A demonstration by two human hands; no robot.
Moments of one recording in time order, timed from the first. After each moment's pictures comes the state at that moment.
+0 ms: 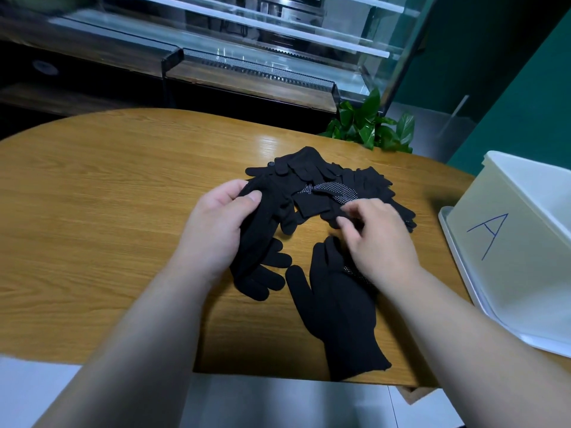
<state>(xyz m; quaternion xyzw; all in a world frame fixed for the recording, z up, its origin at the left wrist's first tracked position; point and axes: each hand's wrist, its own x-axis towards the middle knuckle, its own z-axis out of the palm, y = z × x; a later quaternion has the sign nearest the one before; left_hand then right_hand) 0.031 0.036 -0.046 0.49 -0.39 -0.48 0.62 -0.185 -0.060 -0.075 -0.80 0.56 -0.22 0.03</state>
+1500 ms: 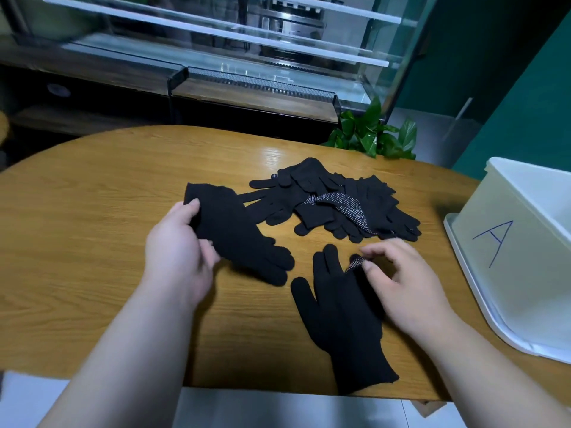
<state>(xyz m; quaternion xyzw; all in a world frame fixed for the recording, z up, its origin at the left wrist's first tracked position) 0.067 0.022 -0.069 0.43 -0.07 -0.48 0.76 -0.225 -0.024 -0.093 -0.78 0.53 -0.30 0.14</state>
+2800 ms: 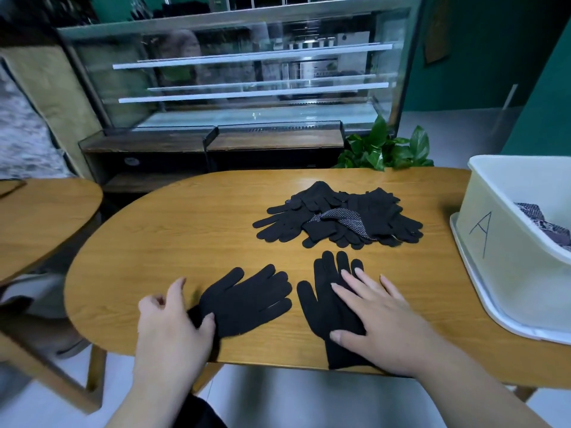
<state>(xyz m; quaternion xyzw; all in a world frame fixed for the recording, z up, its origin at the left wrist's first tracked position) 0.052 0.145 -0.084 0.89 -0.39 -0.03 0.25 -0.234 0.026 -0.098 -0.89 0.44 0.00 0.12</state>
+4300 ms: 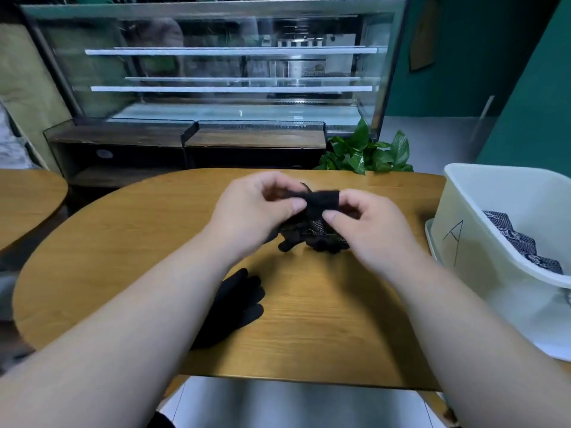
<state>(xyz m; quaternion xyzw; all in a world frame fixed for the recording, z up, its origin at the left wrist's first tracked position) -0.033 0.015 0.037 0.56 -0.60 -0.25 0.51 -0.219 -0.028 0.014 -0.76 0.43 -0.39 0.30</state>
